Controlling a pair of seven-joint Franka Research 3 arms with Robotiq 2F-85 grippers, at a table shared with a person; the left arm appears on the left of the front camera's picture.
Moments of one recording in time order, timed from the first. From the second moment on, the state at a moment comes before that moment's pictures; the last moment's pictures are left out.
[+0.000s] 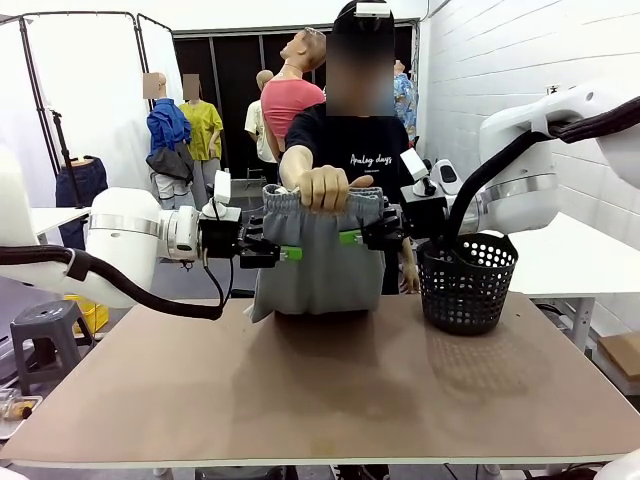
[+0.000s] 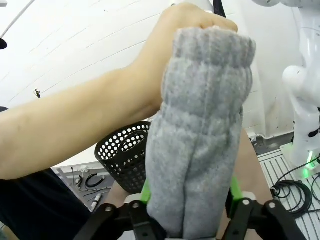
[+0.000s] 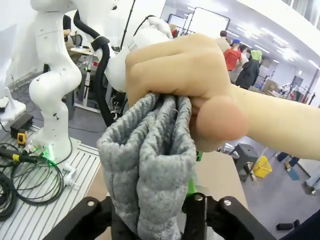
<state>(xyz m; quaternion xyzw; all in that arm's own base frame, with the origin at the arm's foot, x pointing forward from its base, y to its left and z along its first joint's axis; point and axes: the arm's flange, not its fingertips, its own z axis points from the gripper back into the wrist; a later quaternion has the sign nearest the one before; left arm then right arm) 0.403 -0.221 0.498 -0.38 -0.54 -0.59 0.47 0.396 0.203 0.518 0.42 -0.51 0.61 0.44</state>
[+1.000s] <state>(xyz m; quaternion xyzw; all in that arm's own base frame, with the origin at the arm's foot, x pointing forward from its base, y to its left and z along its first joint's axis) 0.391 -0.223 0.509 -0.41 -0.52 -0.57 0.48 0.410 0.209 0.517 0.42 -0.49 0.60 0.47</state>
